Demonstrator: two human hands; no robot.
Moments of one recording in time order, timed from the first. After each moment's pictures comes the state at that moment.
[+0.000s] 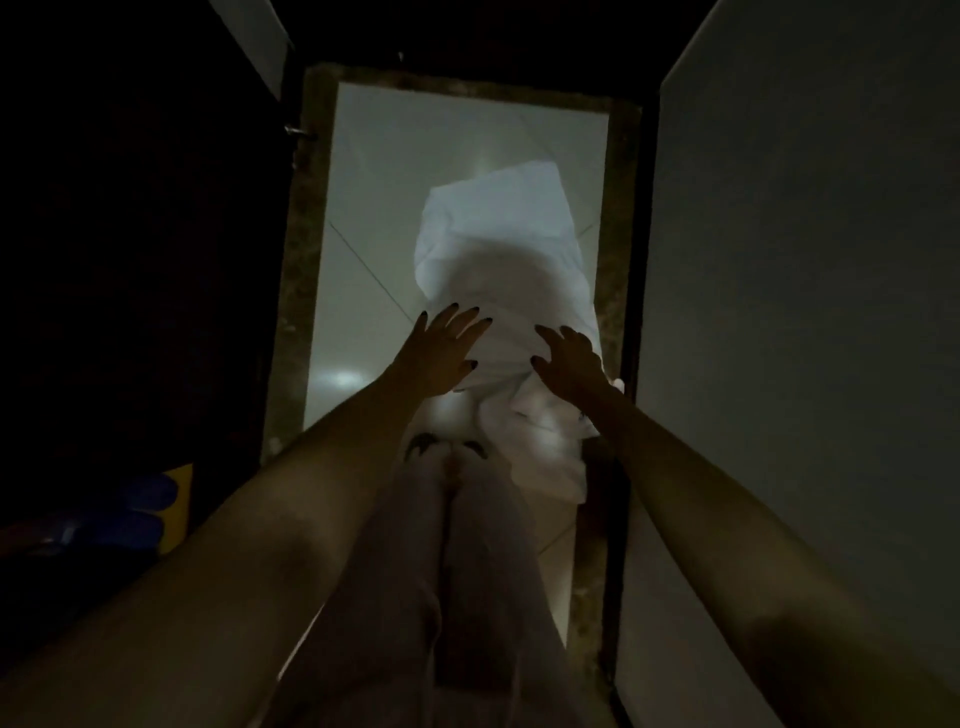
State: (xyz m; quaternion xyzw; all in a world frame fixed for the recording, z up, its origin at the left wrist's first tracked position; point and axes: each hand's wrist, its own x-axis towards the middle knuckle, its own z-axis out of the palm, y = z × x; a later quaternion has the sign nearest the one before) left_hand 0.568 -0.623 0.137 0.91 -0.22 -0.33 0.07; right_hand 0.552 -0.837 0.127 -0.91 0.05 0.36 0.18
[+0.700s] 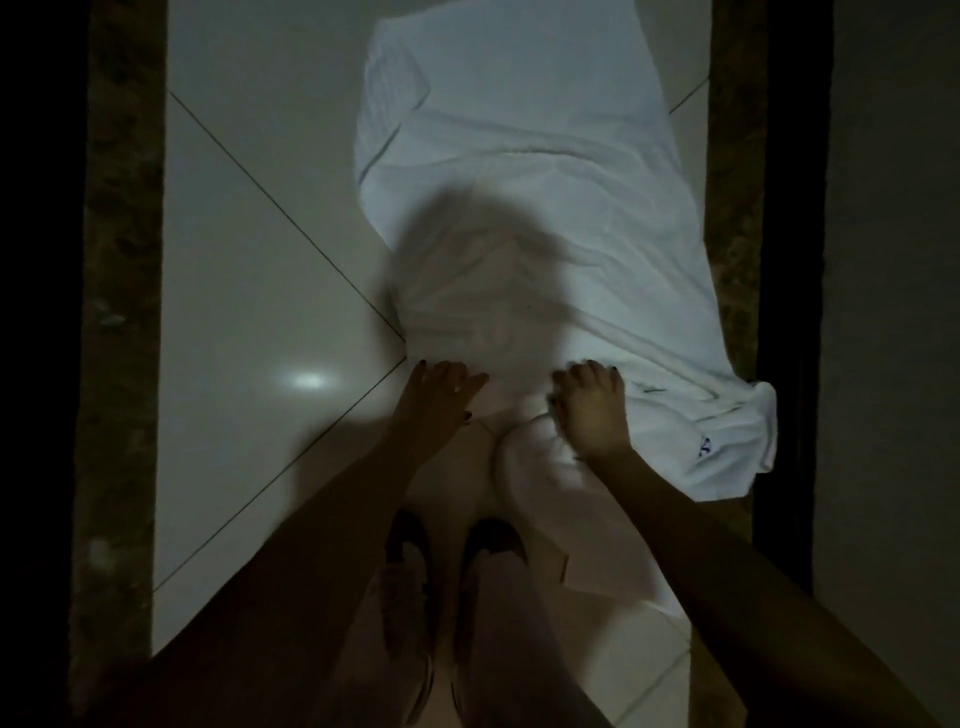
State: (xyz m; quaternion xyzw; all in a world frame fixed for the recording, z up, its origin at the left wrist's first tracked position) left_hand 0.528 -0.611 -0.375 0.91 -0.28 -0.30 0.04; right_hand 0.505 -0.837 -0.360 -0.97 -0.01 0.25 0.06
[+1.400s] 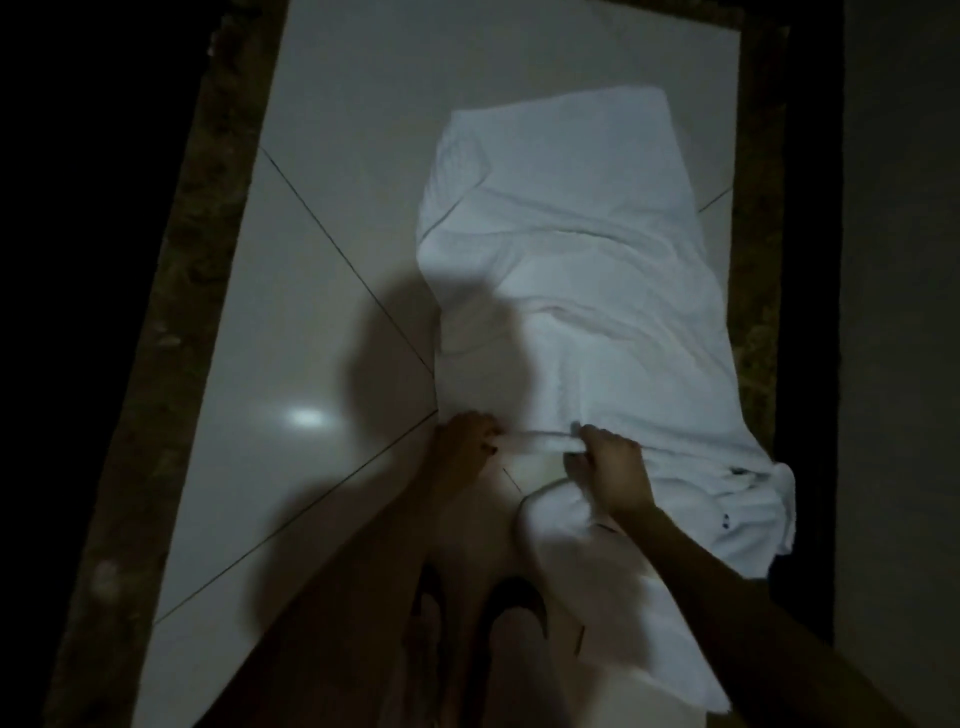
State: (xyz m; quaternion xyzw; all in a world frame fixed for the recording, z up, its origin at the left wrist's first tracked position) left_hand 0.535 -0.603 -0.372 0.89 -0.05 -0.31 0.32; right_hand 0.515 -0.825 -0.347 -0.96 -0.01 0.22 0.17
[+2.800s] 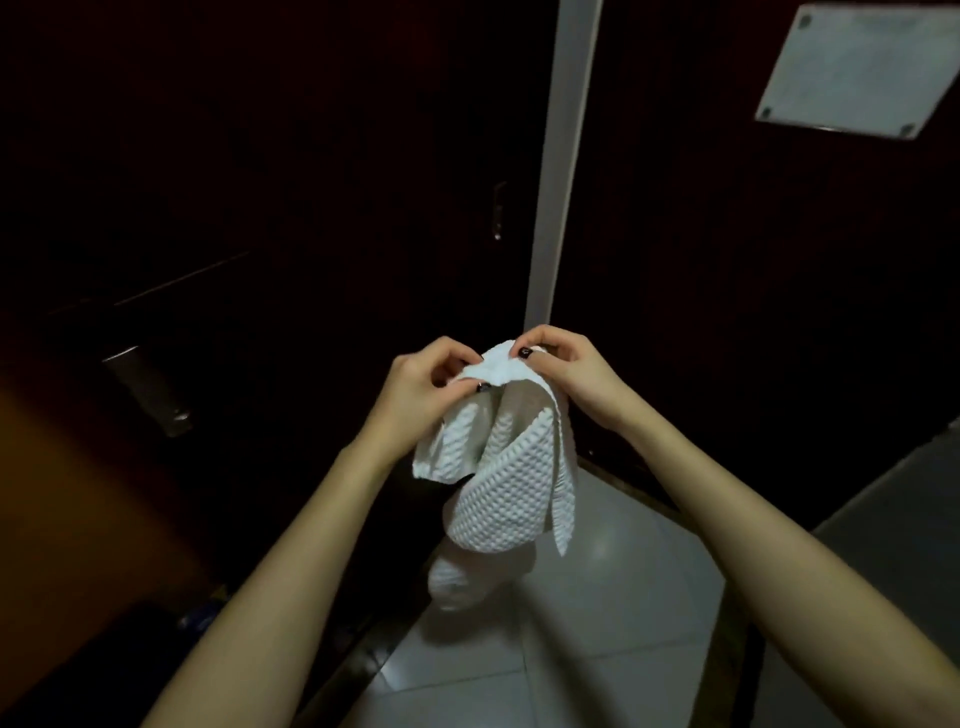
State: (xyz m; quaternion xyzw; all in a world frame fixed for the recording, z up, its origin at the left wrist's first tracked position) left_hand 0.477 -0.436 0.656 0.84 0.05 0.28 0.47; right_hand 0.608 -0.599 0.675 -0.70 -0.39 0.21 0.56
